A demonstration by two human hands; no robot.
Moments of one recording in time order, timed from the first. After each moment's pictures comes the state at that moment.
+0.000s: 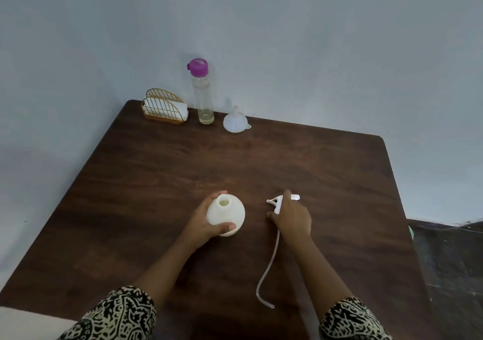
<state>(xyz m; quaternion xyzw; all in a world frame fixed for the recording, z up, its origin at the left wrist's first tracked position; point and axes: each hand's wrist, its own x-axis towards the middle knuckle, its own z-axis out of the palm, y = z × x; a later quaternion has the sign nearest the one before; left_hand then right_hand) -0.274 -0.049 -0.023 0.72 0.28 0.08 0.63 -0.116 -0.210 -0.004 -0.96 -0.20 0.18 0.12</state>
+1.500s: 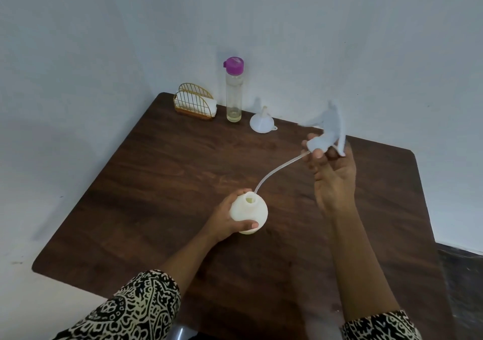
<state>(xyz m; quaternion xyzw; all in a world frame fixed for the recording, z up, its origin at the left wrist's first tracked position) -0.273 -0.045 -0.026 0.72 0.30 0.04 0.62 -0.109 -0.174 0.116 -0.49 -0.20 0.20 0.82</state>
